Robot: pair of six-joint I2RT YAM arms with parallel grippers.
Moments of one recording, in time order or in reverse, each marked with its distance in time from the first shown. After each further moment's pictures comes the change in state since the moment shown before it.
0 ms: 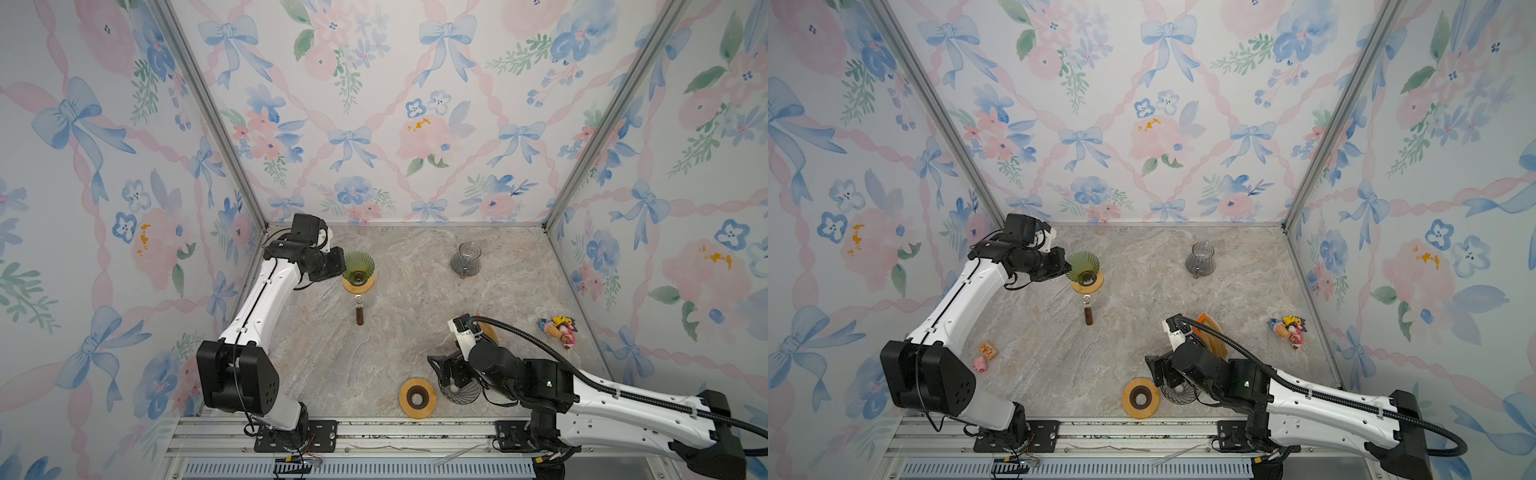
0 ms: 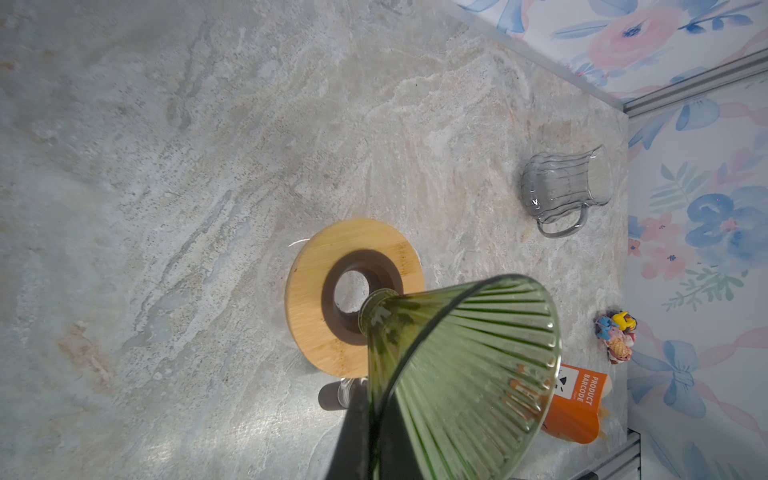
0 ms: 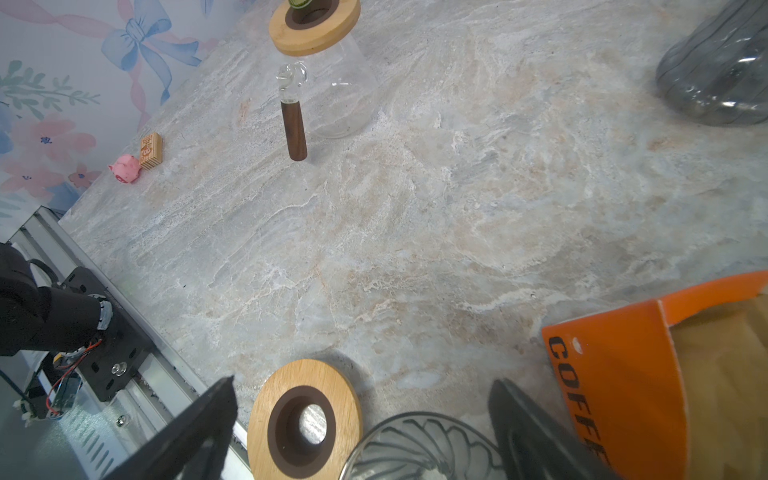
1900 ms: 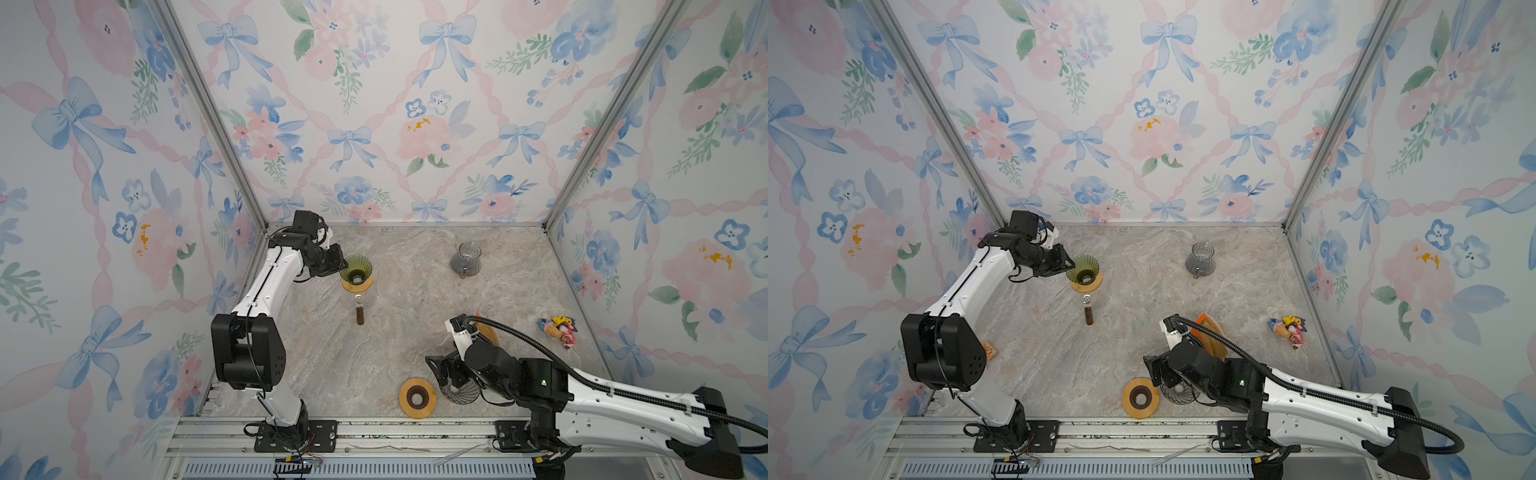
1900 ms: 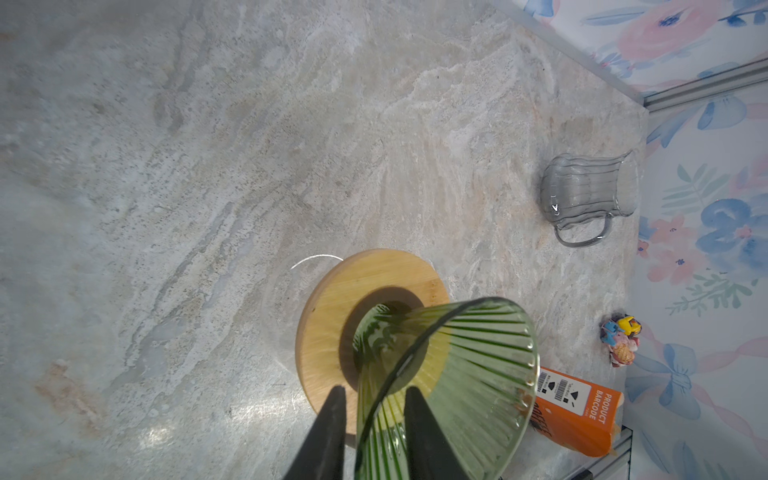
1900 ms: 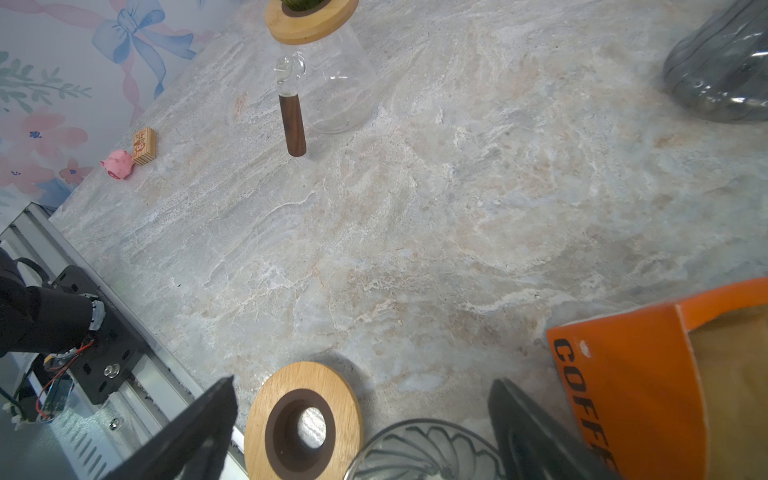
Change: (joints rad) left arm 0.046 0.144 0.066 0.000 0.051 0.032; right arm 0.000 0.030 0.000 0.015 0.000 0.000
